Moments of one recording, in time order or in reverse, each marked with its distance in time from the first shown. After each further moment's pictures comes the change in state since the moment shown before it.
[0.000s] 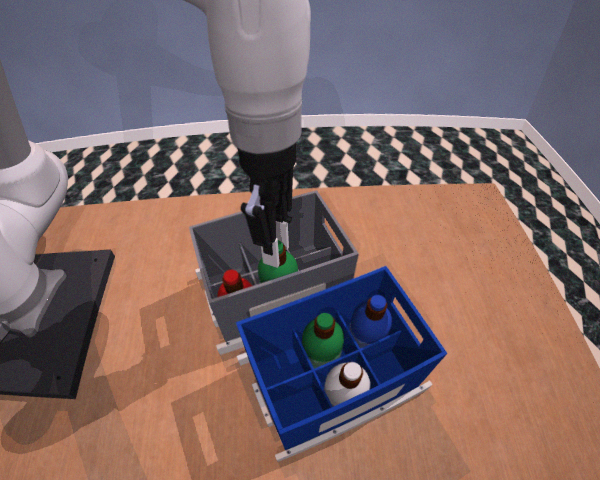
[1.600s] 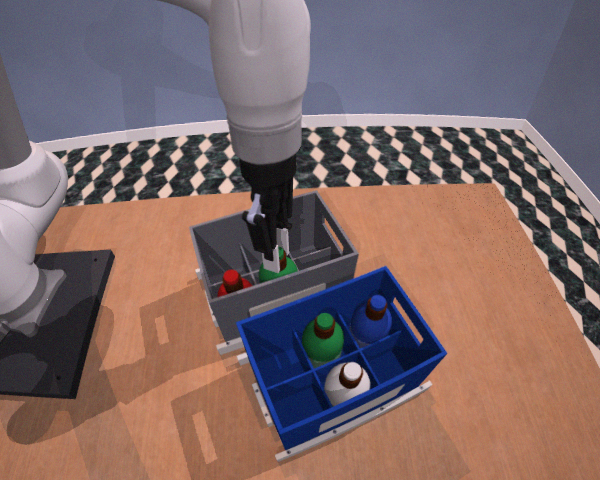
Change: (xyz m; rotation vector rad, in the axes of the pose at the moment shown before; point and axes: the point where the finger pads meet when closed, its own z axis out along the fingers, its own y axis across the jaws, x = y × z) arm 0.000 0.000 0.016 0.000 0.000 0.000
